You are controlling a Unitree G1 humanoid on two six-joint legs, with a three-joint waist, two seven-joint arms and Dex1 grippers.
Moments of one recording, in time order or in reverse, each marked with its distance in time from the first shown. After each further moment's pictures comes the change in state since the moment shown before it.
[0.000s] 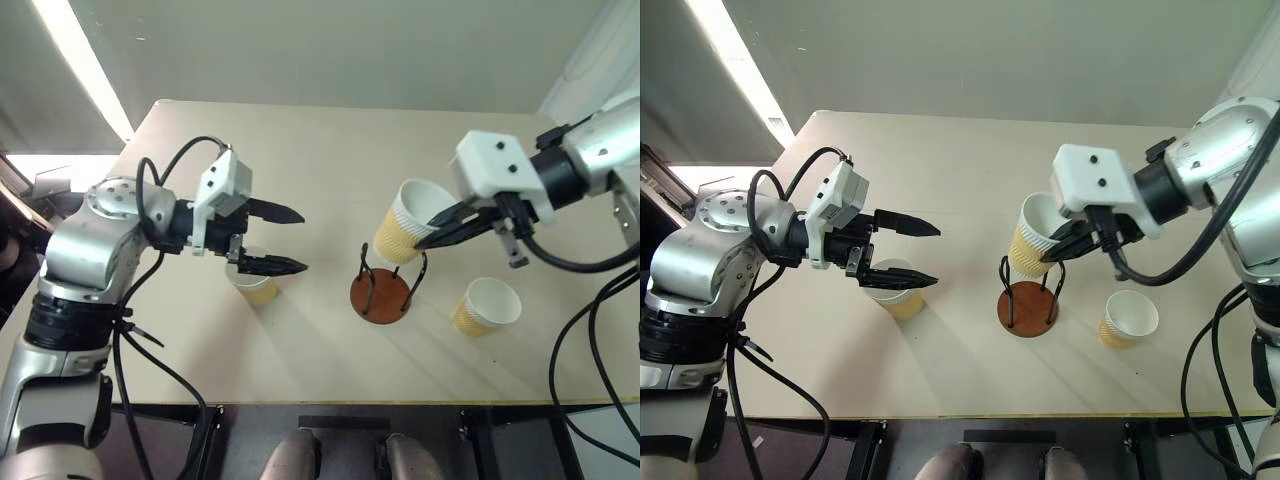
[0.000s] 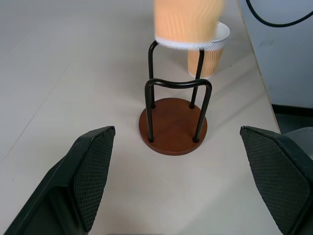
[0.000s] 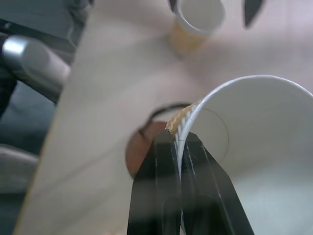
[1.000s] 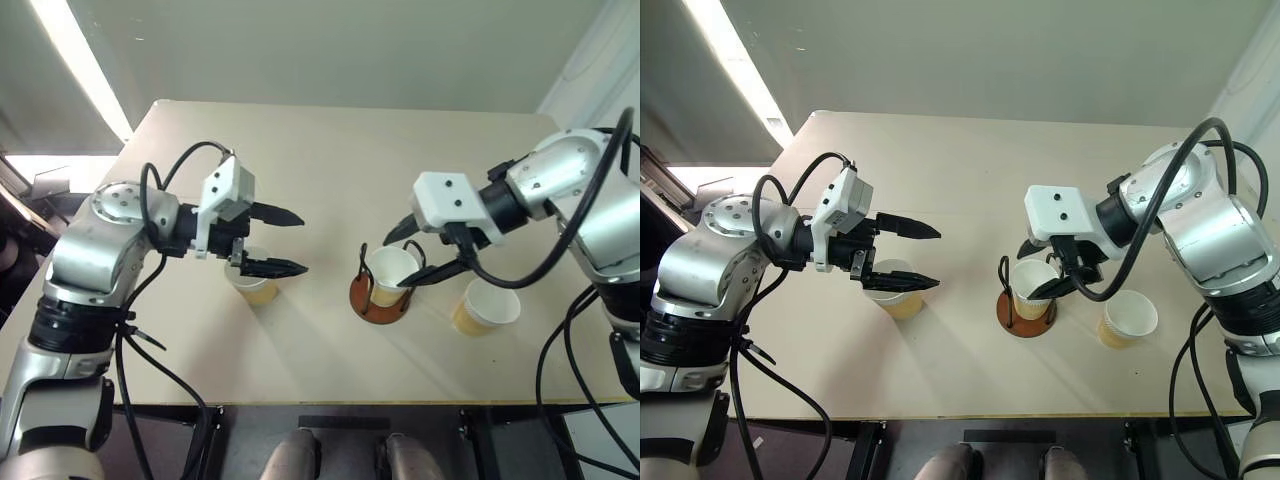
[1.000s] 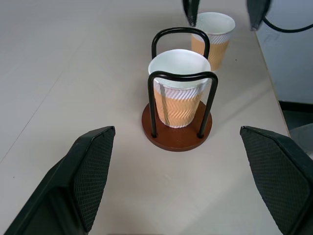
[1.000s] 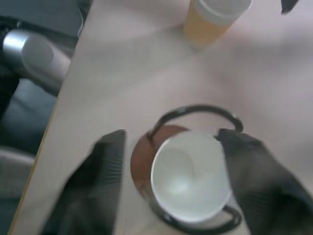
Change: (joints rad) left arm 0.031 -0.001 -0.004 -0.011 0.021 -0.015 0.025; right arm 0.059 0.087 0.077 0.054 -0.037 -0.045 -0.102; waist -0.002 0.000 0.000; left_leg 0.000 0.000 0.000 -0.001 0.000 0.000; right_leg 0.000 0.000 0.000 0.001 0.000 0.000
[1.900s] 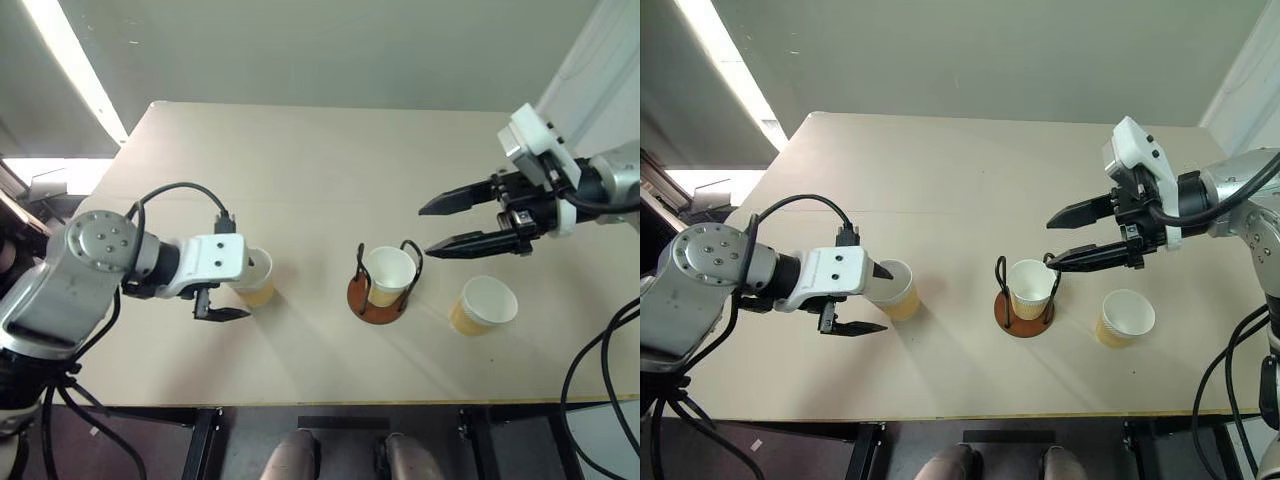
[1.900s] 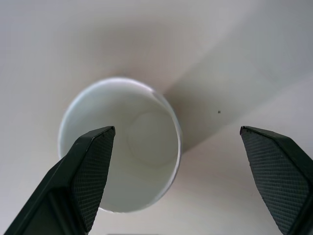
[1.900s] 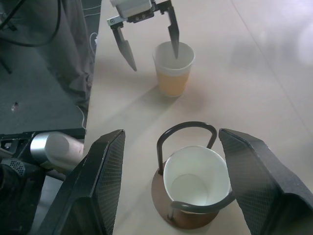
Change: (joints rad) left arm 0.229 0.309 -0.107 -0.230 0.367 -0.112 0.042; right arm 0.121 -0.118 -0.314 0.026 0.376 0.220 -0.116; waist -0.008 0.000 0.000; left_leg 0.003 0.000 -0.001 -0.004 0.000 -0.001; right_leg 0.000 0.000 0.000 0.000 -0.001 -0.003
